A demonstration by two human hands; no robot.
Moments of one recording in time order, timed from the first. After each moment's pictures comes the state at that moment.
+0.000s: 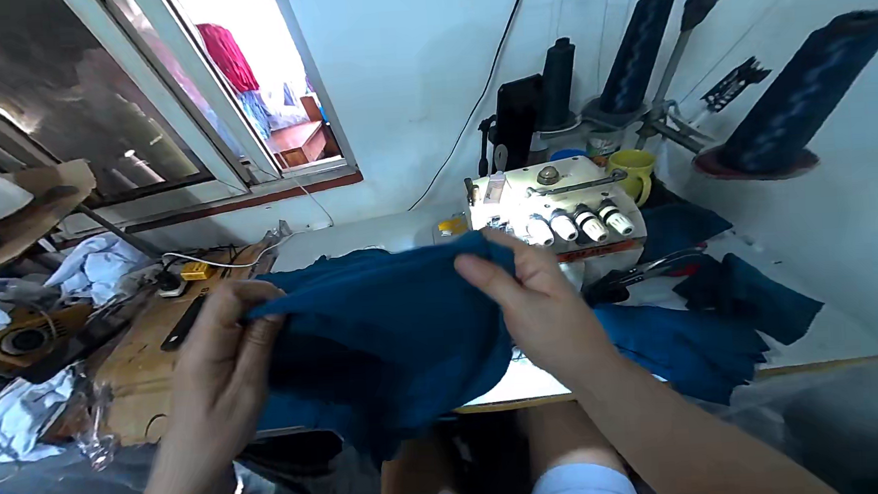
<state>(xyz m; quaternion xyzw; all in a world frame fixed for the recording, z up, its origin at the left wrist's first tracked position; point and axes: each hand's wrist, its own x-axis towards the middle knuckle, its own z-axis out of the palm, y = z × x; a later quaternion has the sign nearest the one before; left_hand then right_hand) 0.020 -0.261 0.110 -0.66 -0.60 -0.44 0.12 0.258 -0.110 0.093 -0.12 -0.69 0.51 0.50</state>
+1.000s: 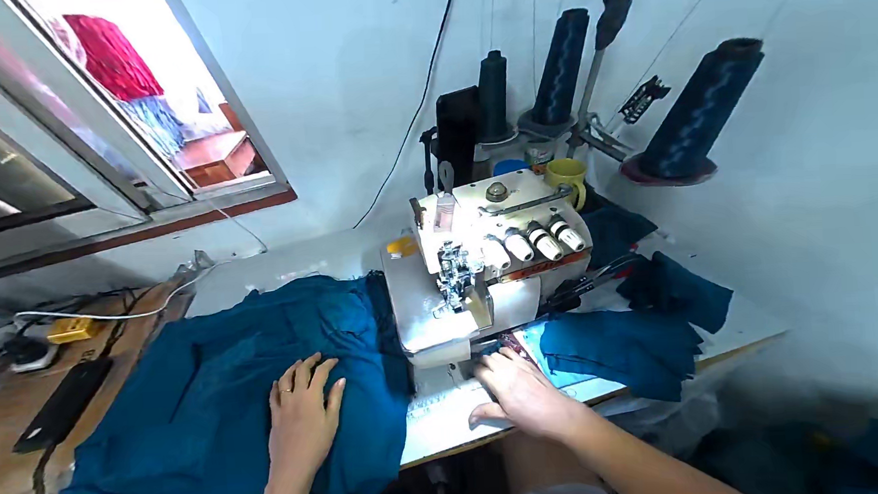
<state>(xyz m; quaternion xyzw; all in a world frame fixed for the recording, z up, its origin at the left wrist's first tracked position) -0.024 -0.159 -0.092 -0.61 -0.76 -0.20 0.09 0.302 -0.044 -0.078 -0.32 -0.93 0.19 -0.01</state>
